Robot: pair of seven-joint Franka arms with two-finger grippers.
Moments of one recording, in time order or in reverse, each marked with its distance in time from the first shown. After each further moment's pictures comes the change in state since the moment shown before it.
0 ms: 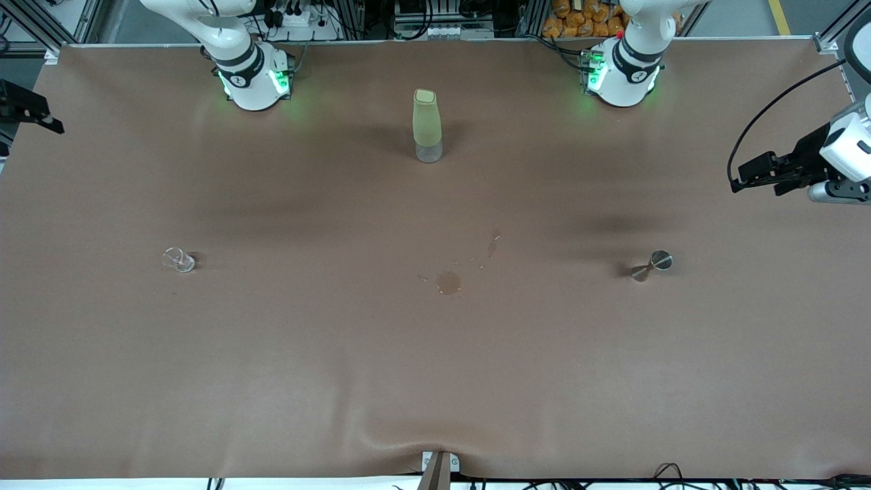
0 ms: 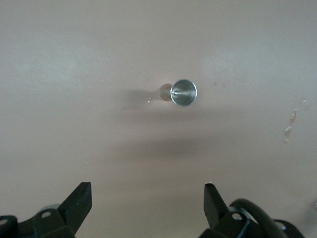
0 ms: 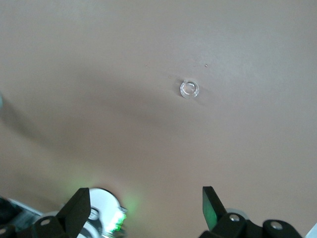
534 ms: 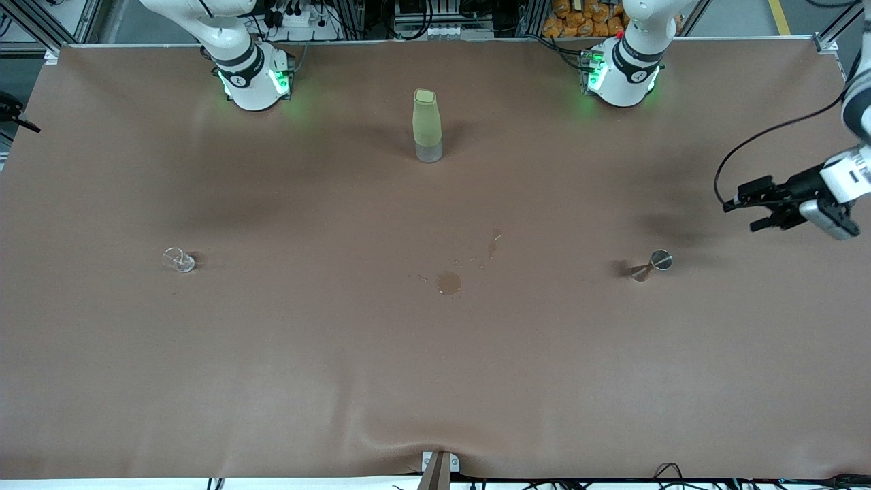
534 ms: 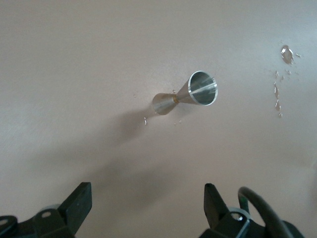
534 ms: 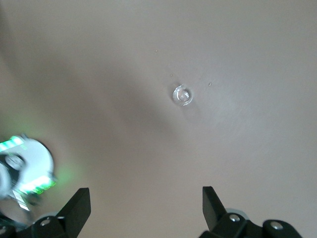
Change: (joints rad) left arm 0.191 0.333 0.002 -0.014 -0.356 0.142 0.820; right arm 0.000 -0.020 -0.121 -0.148 -0.012 0.197 -0.675
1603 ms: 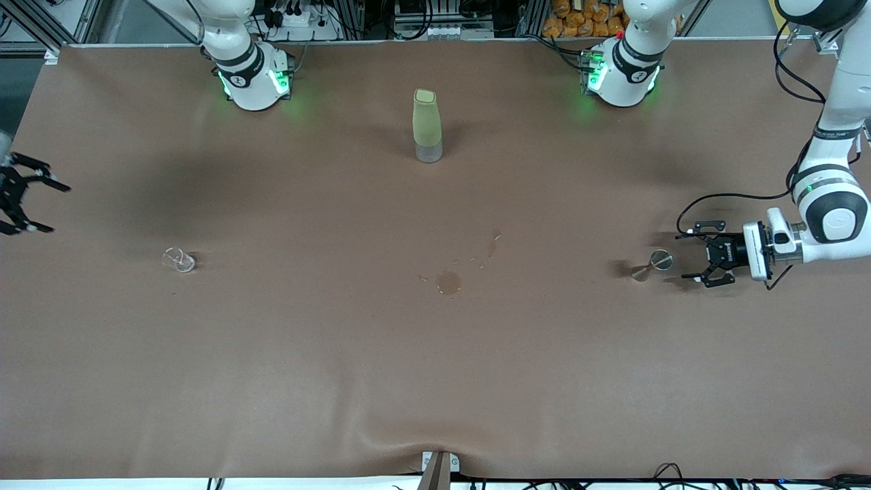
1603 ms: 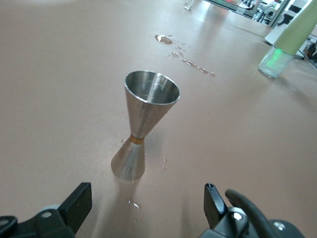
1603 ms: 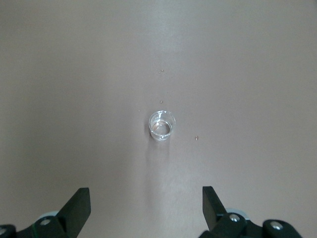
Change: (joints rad) left arm 0.005 0.494 -0.041 0.332 -0.202 -0.261 1.030; right arm -0.186 0.301 -0.078 -0.178 0.501 0.305 -1.021
